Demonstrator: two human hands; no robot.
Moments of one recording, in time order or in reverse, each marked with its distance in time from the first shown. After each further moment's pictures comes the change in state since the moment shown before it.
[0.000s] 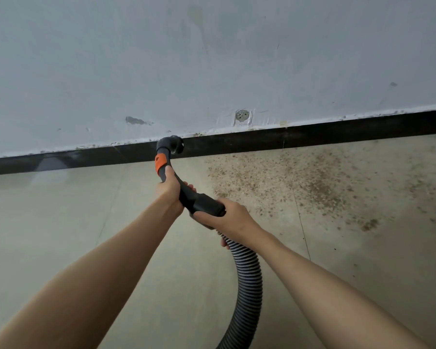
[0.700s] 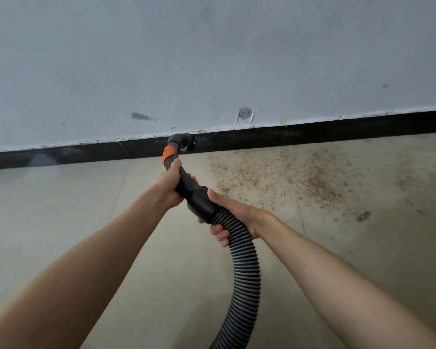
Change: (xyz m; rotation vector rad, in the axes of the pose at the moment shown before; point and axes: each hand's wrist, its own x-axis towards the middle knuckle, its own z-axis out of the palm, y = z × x) left_hand -0.026 0.020 -0.026 0.026 -0.268 -0.065; right_hand -0.008 -0.026 0.007 0.599 -0.659 0.431
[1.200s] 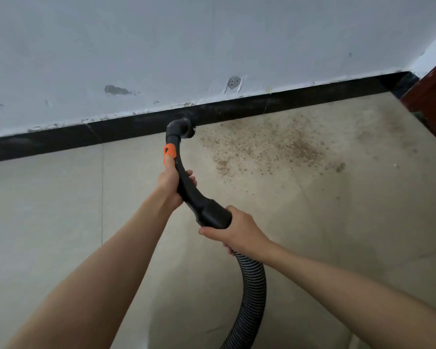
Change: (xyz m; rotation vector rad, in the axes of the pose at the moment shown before) left_hand 0.033 0.001 -0.080 0.078 -0.165 -0.216; right_hand 0.062 0.076 0.099 -0.442 0.945 -0.286
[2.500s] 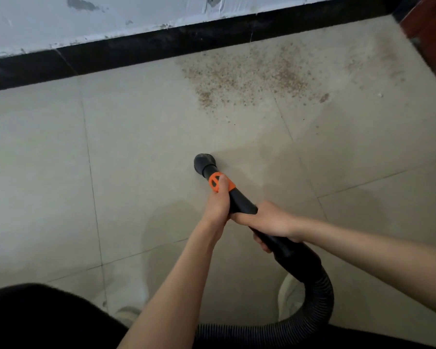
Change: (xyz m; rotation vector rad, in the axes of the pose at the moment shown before) left_hand -0.130 -0.220 -0.006 0.340 -0.098 -0.046; right_hand -0.145 0.069 -0.025 -0.048 -0.179 0.509
